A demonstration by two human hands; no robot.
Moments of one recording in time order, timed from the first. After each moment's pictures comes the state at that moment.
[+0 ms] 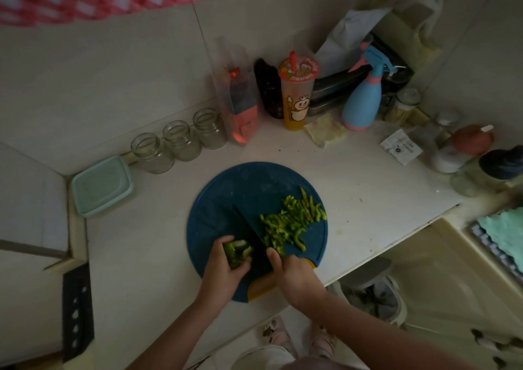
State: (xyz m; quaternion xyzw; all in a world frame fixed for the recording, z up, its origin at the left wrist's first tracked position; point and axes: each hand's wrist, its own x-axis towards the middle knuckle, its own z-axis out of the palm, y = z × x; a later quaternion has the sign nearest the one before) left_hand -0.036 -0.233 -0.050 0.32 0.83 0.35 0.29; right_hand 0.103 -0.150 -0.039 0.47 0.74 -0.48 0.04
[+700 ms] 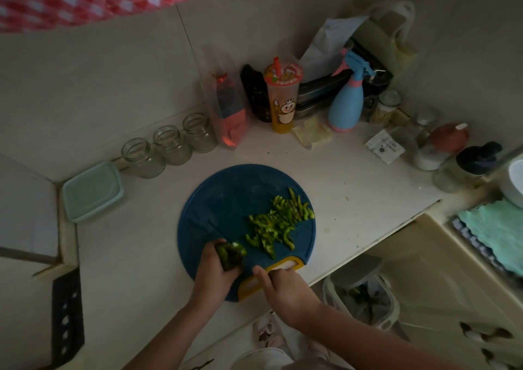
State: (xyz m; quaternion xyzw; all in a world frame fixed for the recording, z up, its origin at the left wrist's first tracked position) left_hand -0.027 -0.230 -0.045 0.31 0.85 0.33 0.28; right_hand 0.125 -0.166 -0.017 0.41 0.76 -0.49 0.06
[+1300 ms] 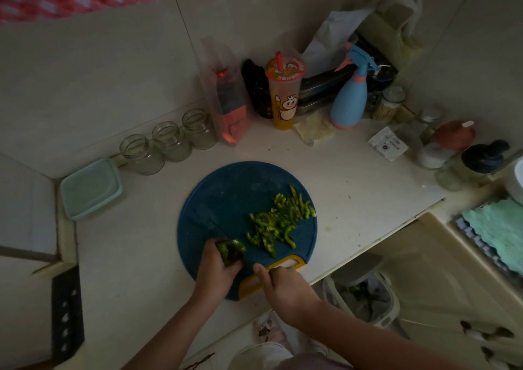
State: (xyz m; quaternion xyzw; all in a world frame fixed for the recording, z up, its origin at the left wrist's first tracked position) left_hand -0.029 -0.225 -0.049 0.28 0.85 0.34 0.29; right_hand 0.122 -0.164 -0.012 0.43 0.76 -0.49 0.08
